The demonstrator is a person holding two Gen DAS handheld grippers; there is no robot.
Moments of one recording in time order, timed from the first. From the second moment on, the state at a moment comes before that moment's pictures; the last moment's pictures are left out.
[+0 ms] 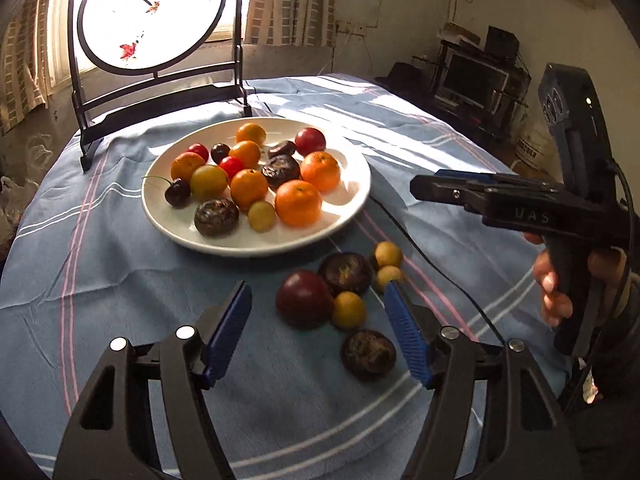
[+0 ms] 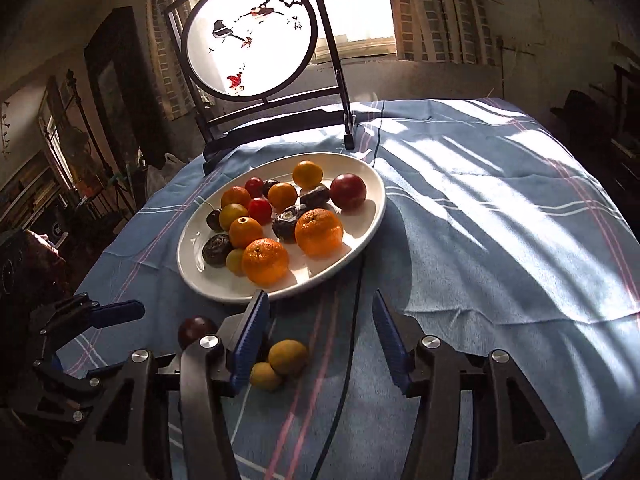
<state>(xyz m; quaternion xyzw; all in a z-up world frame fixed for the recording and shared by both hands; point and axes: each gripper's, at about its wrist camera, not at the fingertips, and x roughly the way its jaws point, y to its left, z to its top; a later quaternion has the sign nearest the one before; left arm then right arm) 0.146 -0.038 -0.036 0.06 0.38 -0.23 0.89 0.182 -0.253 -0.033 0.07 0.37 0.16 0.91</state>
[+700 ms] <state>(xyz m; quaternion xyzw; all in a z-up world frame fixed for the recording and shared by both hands) 0.117 -0.038 -0.057 0.05 0.36 -0.17 0.91 0.162 -0.270 -0.065 0.12 0.40 0.18 0.89</state>
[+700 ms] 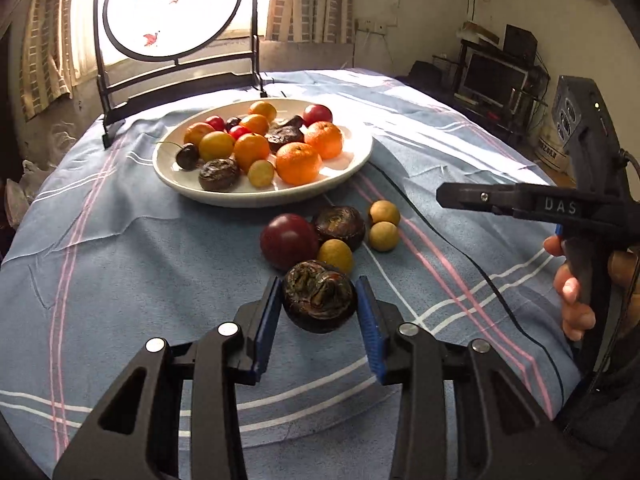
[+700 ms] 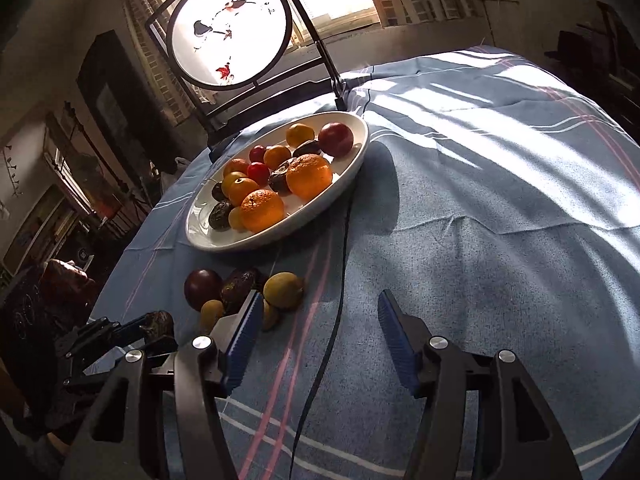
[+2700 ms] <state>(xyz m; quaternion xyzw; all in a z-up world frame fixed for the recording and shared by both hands) 0.148 -0.027 -0.057 0.08 0.42 -0.20 0.88 0.176 -0.205 -0.061 0.00 0.45 0.22 0.87</state>
